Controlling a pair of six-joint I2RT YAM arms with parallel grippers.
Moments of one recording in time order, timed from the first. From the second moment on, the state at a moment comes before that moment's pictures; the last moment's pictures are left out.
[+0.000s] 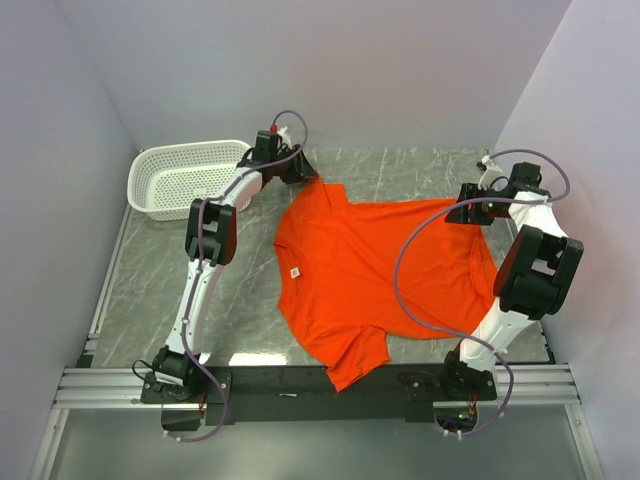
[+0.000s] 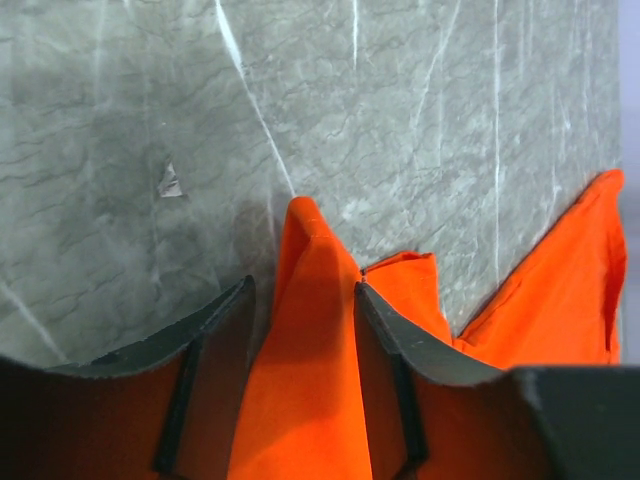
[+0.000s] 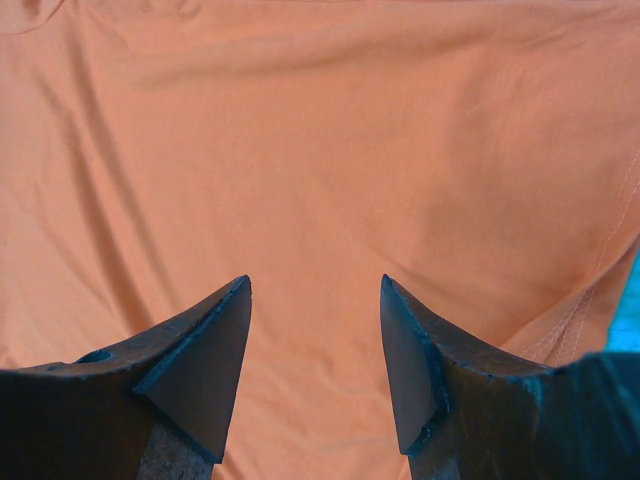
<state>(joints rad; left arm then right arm) -0.28 2.70 2.35 -0.24 0.50 -0.54 -0.39 1.81 1.34 -0.62 -0.67 -0.29</state>
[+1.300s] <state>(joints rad) -0.25 2.61 2.17 -0.03 0.59 -0.64 -0.37 2.45 2.18 -0.81 -0.28 -0.06</state>
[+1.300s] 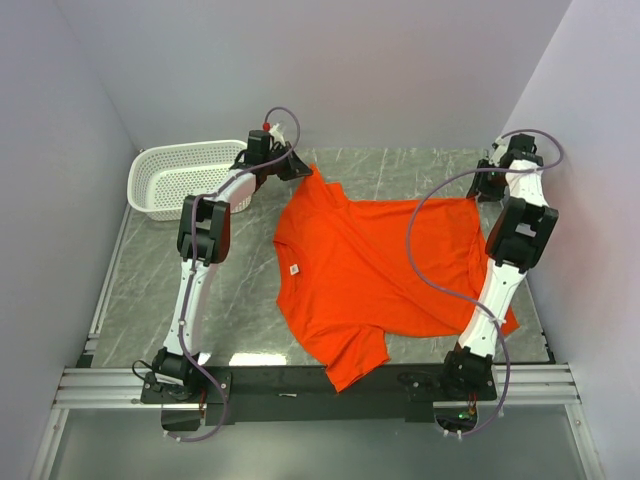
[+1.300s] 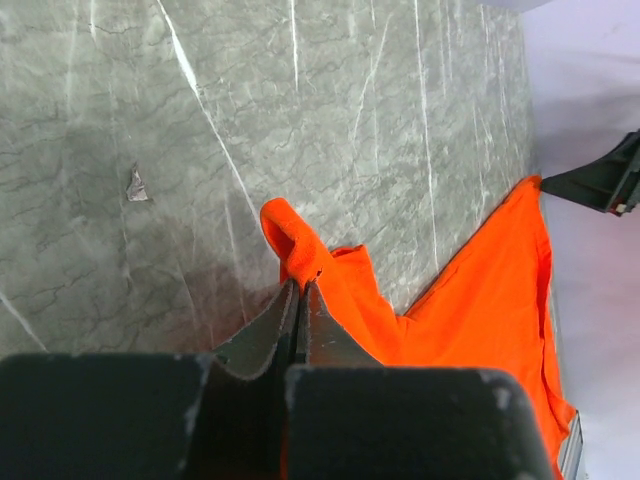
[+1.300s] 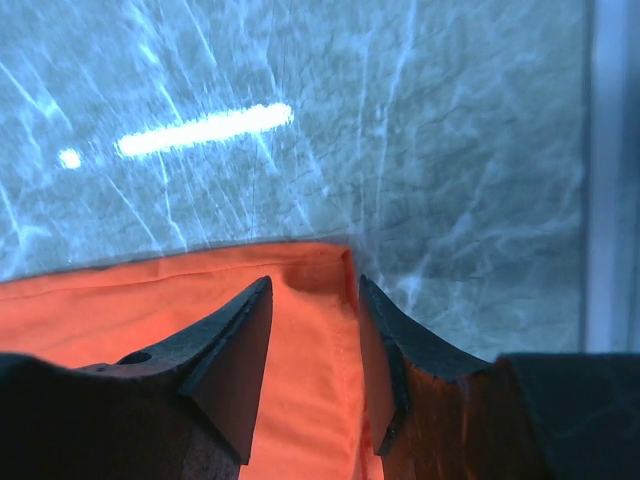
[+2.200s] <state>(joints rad) -0.25 2.61 2.17 -0.01 0.61 -0.68 -0.36 2.49 2.20 -0.85 -0.25 -0.08</state>
